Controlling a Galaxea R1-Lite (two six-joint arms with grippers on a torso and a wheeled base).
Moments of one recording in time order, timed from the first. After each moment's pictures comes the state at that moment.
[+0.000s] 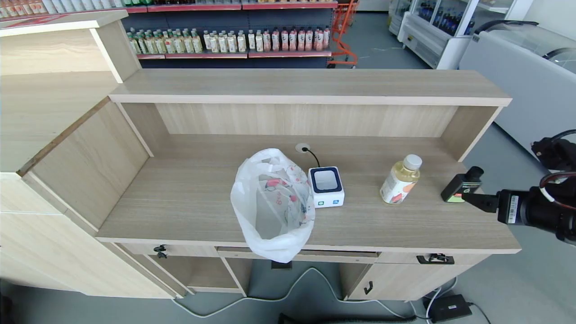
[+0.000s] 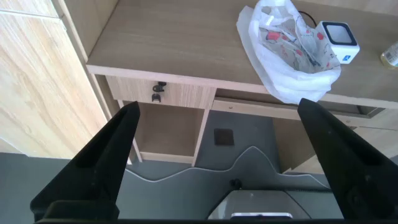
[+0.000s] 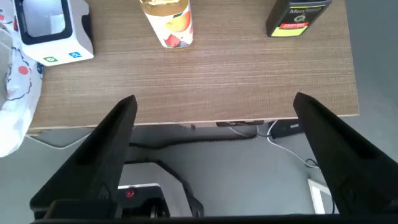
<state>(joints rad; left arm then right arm) -0.01 0.00 0.00 0.01 -0.04 -0.11 0.00 1.40 -0.64 -0.35 -0.03 0.02</state>
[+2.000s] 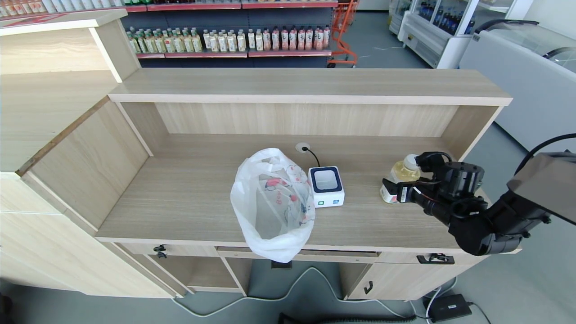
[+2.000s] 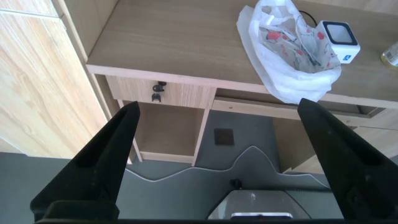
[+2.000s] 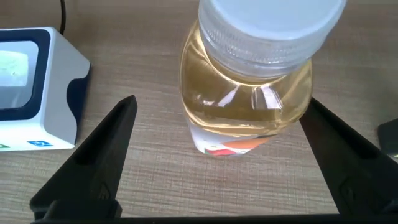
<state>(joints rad) -0.01 0.00 0.00 0.01 -0.03 -0.11 0.11 2.22 -0.91 -1.16 -0.02 -0.04</state>
